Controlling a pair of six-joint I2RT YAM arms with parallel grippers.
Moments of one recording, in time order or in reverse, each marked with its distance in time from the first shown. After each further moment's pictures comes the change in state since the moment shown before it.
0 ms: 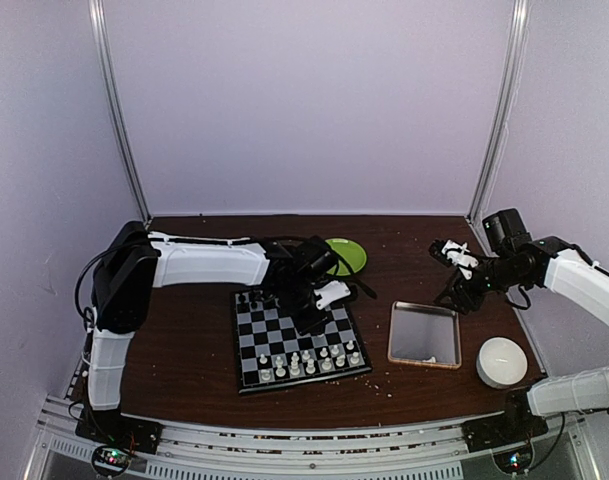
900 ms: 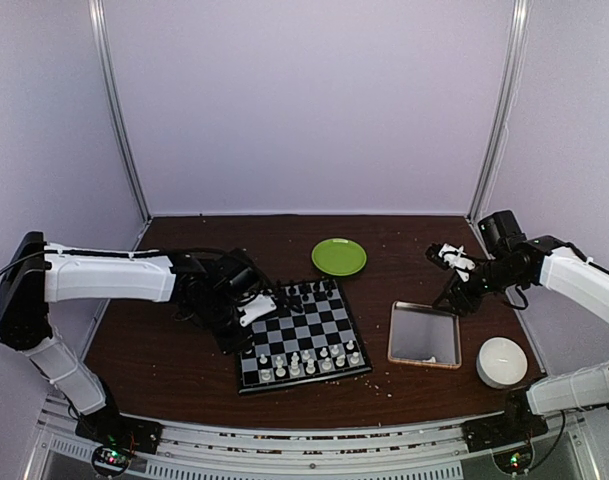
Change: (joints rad) left arm 0.069 -0.542 -0.595 -0.029 -0.089 -0.087; right arm 0.000 0.041 0.001 -0.008 -0.014 -0.006
